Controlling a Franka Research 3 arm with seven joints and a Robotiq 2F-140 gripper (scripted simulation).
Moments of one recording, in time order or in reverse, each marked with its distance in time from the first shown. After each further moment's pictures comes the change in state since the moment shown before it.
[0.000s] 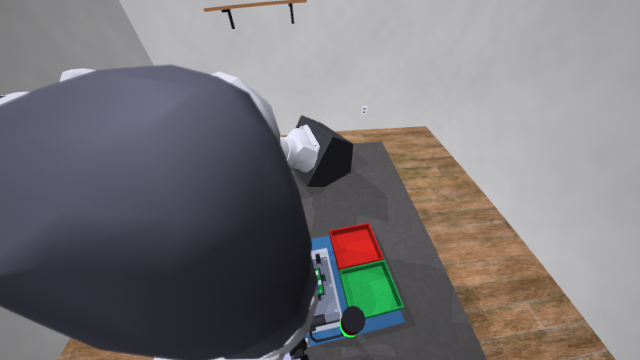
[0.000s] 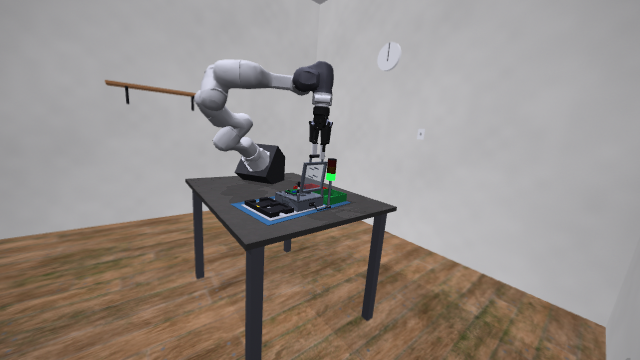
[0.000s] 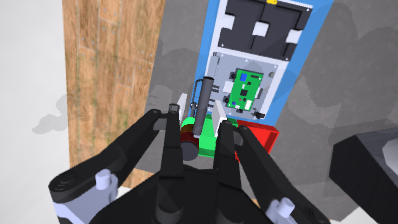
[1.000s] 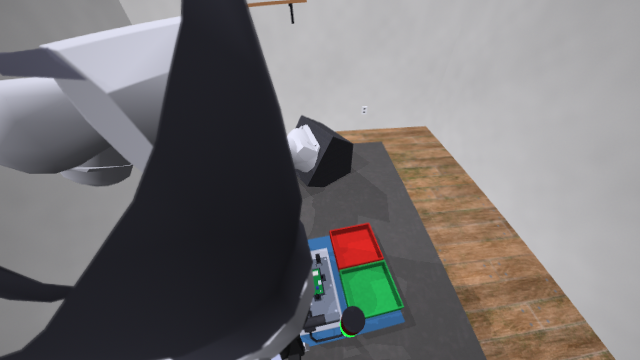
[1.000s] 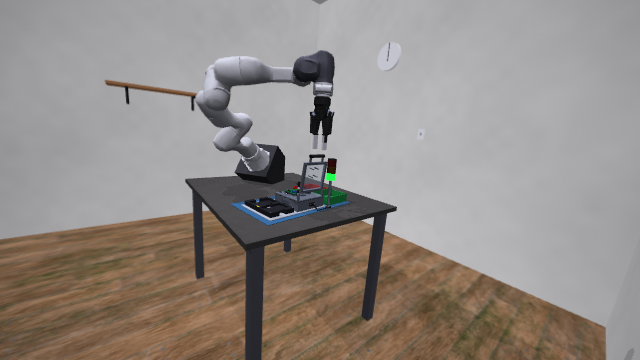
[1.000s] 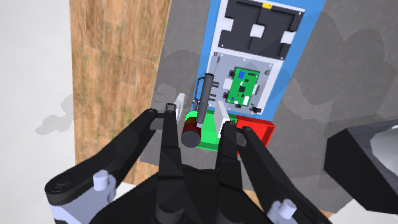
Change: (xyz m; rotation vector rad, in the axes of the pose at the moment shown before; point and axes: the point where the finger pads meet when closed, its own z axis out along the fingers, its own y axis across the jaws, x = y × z) arm 0.000 -0.003 -0.042 0.007 -0.004 0.004
